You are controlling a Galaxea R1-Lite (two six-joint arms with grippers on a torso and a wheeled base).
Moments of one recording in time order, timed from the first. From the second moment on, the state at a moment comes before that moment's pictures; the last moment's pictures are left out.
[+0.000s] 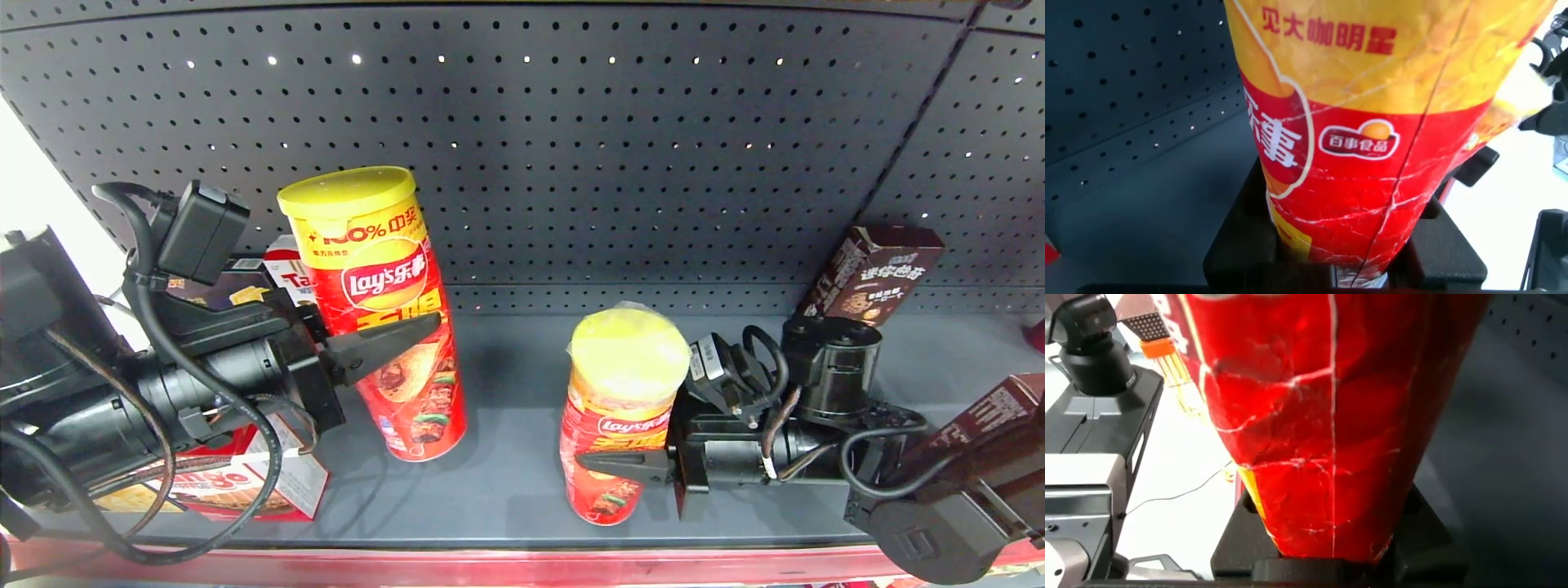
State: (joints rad) left arm -0.36 1.44 -0.58 -0.89 -0.54 -0.08; right arm 0.57 1.86 -0.67 -1.05 0.87 -0.30
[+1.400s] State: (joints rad) left arm -0.36 1.44 -0.58 -0.89 -0.54 -0.08; right arm 0.50 1.71 -0.53 -1.09 0.79 -0.25
